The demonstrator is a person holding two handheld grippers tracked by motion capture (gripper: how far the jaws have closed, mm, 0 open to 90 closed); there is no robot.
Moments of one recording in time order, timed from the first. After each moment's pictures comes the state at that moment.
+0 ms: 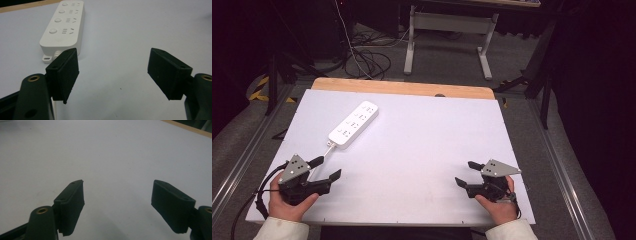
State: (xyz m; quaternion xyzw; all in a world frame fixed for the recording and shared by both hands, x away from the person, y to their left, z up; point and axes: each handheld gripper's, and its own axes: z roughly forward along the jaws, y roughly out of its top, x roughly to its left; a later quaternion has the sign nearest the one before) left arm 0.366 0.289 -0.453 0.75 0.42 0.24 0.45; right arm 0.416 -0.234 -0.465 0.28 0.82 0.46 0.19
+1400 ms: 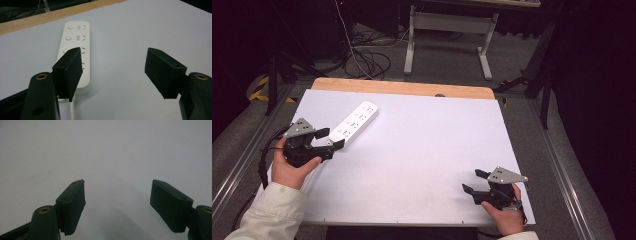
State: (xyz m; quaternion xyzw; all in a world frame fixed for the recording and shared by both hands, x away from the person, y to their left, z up) left arm 0.436 0.287 -0.397 0.76 0.42 0.21 0.44; right arm 0.402 -0.254 -0.480 0.32 0.82 0.44 0.18
